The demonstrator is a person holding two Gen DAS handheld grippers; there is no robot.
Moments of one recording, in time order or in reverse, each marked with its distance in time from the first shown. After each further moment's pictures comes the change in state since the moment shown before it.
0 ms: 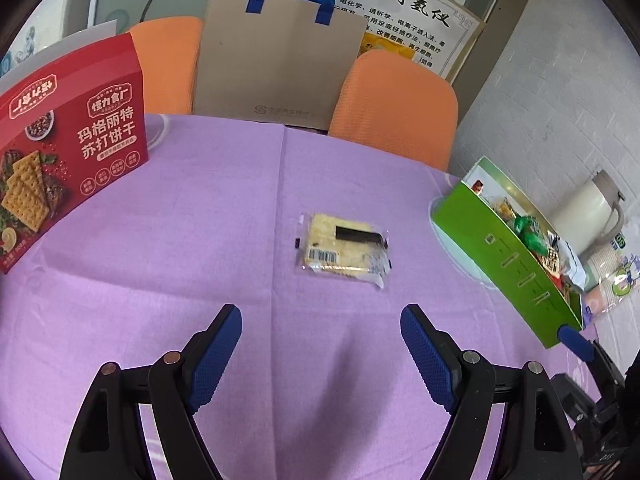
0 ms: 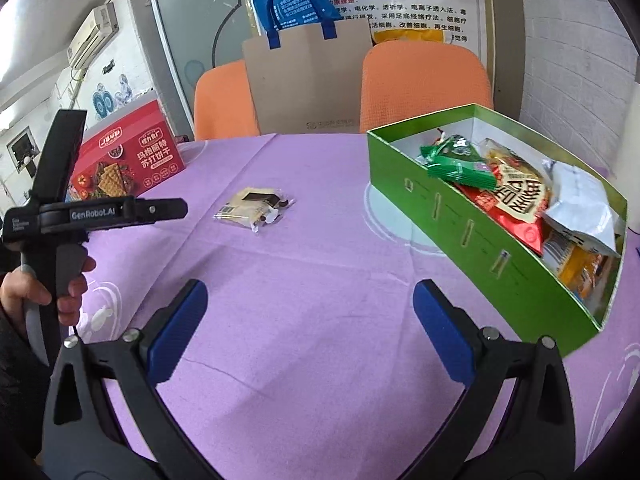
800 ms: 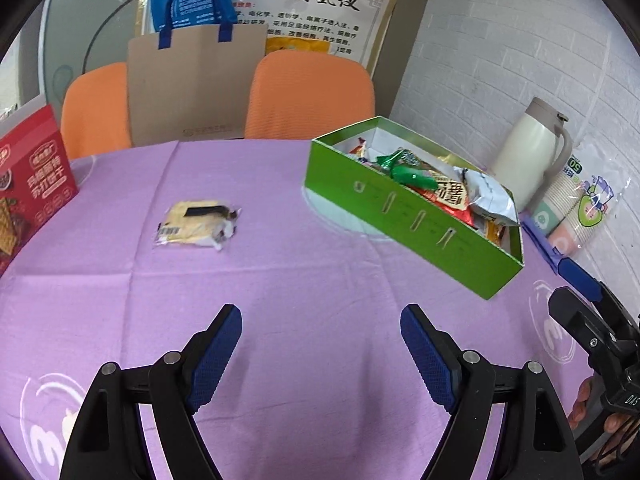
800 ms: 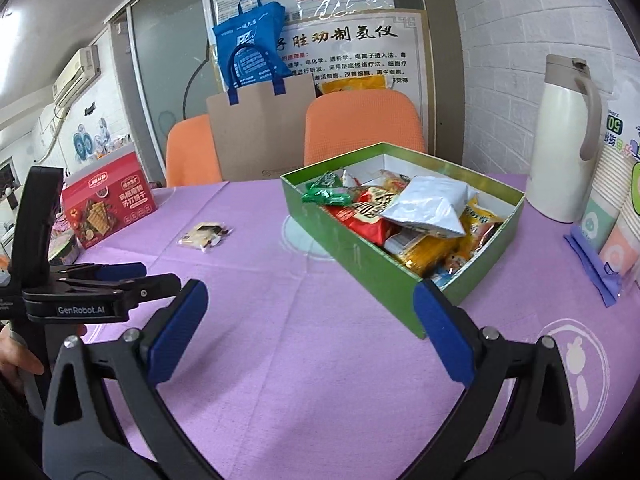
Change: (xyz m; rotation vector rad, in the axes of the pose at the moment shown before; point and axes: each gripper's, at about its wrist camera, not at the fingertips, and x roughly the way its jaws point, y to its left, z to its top) left arm -0.025 -0.132 -0.065 0.185 -0.036 -0.025; right arm -0.095 -0.056 -0.034 0.048 -0.187 -0.102
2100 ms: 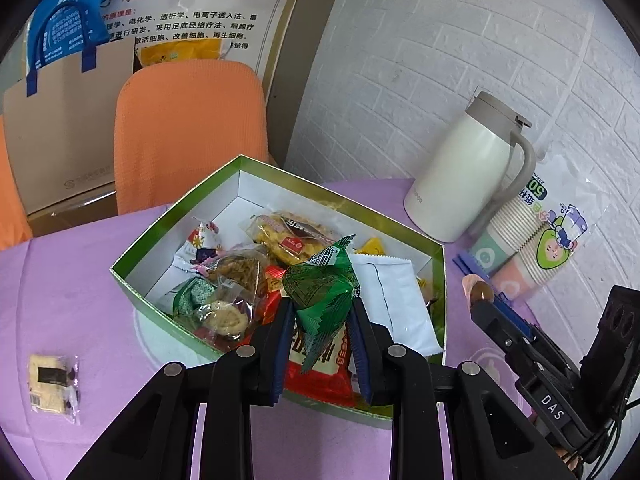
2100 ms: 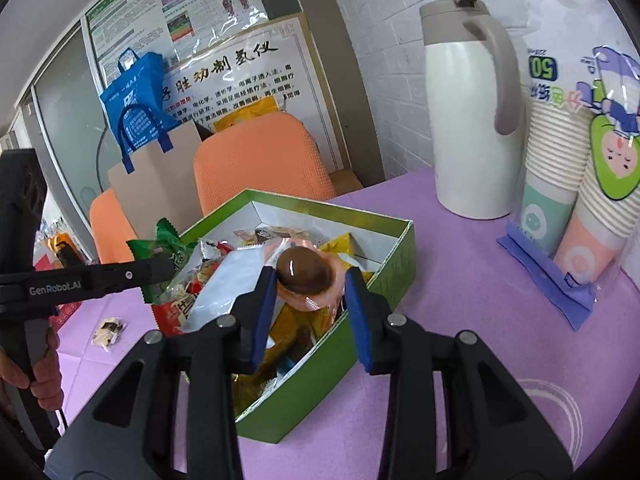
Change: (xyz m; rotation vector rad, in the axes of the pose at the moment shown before) left arm 0.095 -0.127 0.126 0.145 0.061 -0.250; right arm 0.032 -0.143 0.042 0.276 -0.064 -0.189
